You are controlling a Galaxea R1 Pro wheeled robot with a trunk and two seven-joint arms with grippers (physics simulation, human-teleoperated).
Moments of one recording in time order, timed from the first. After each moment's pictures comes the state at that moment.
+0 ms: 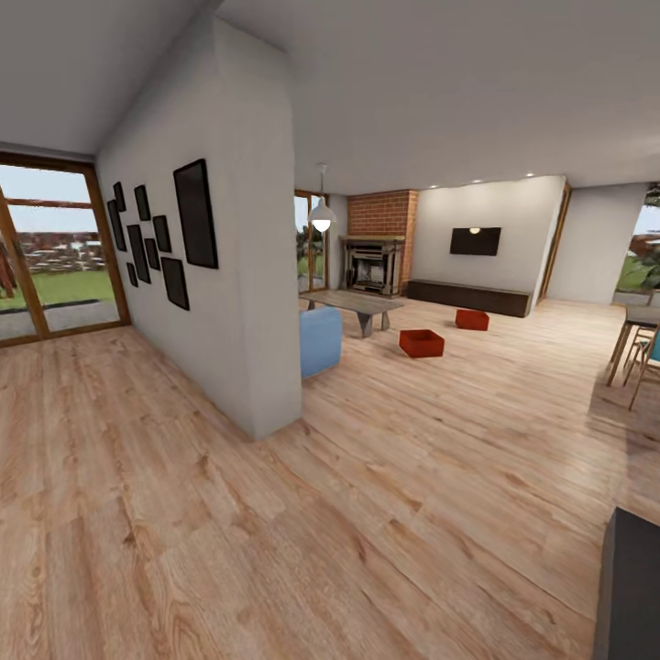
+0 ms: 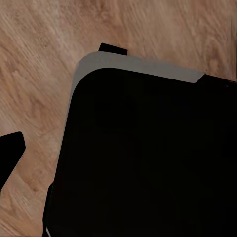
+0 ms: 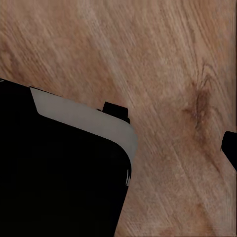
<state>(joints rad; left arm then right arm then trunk) 0.00 0.01 0.01 -0.07 0.25 -0.02 0.01 -0.11 -0.02 0.20 0.03 0.10 -0.15 0.00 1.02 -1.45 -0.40</state>
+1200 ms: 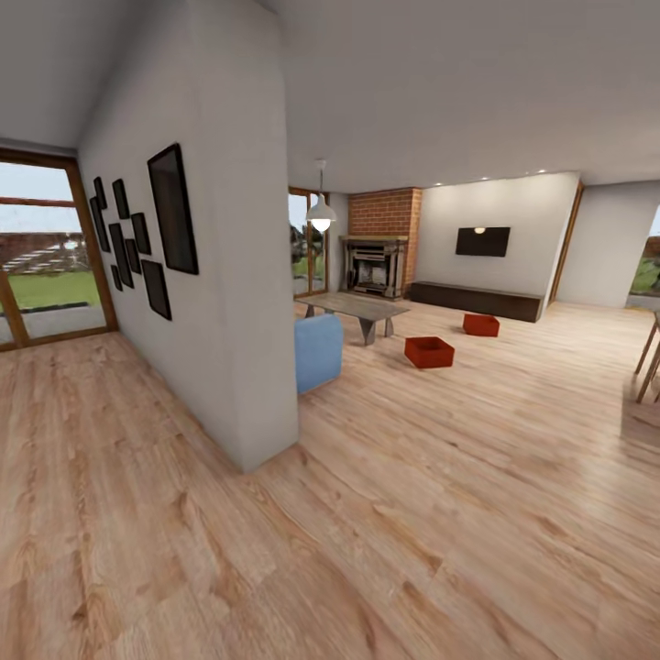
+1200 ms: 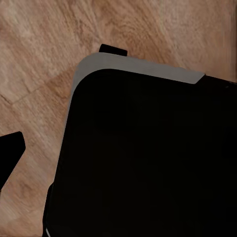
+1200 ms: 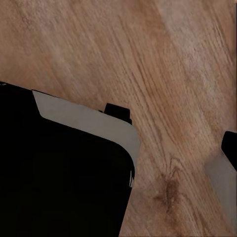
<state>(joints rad) 0.00 0.01 0.01 -0.07 0.25 -0.02 0.01 -0.11 -0.02 0.19 0.03 0.09 -0.16 0.00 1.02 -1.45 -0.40</state>
